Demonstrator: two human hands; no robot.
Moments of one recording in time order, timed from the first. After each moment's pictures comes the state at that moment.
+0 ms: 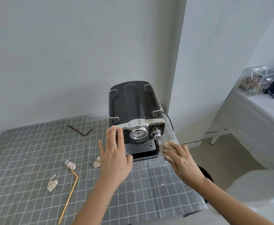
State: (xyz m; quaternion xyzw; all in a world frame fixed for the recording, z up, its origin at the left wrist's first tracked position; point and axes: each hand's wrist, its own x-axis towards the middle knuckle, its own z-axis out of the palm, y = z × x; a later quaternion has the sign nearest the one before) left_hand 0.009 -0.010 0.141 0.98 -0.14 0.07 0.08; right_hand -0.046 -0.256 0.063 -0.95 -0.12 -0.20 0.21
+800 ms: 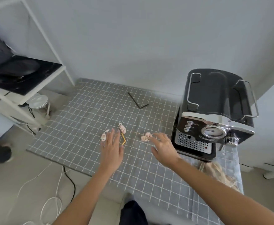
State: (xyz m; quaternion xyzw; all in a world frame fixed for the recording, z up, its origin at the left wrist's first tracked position) left_hand -0.022 0.190 0.017 0.98 0.11 0.03 0.16; right_hand 0.046 -0.038 0.019 -0.93 -0.30 0.02 0.21
